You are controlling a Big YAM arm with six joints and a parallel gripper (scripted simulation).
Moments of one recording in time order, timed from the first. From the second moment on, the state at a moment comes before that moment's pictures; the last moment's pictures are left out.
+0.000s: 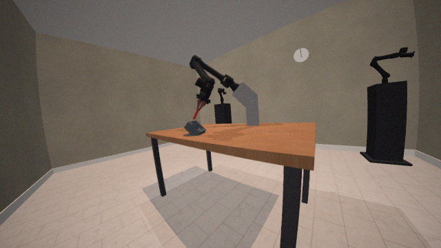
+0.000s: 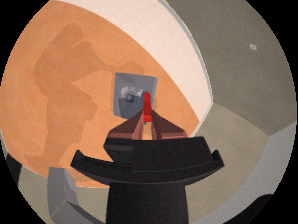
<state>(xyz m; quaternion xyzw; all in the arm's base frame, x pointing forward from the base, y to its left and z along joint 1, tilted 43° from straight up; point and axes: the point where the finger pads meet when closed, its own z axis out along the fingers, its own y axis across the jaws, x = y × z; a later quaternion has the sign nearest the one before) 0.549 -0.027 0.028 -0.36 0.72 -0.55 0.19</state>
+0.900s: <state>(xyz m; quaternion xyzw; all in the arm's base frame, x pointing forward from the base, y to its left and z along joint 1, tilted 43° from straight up) 0.551 -0.012 0.017 -0.33 0.70 -0.60 0.19</state>
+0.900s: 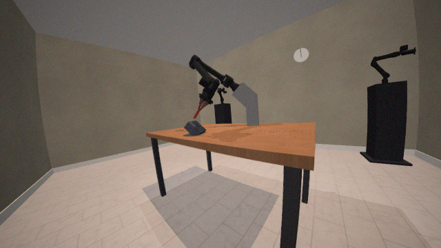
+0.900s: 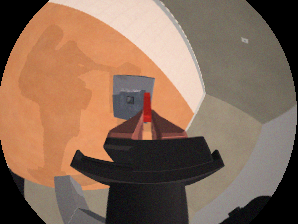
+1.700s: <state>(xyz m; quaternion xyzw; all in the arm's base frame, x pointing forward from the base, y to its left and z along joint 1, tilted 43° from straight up) 0.540 0.002 -0.007 -0.29 0.69 -0.64 0.19</state>
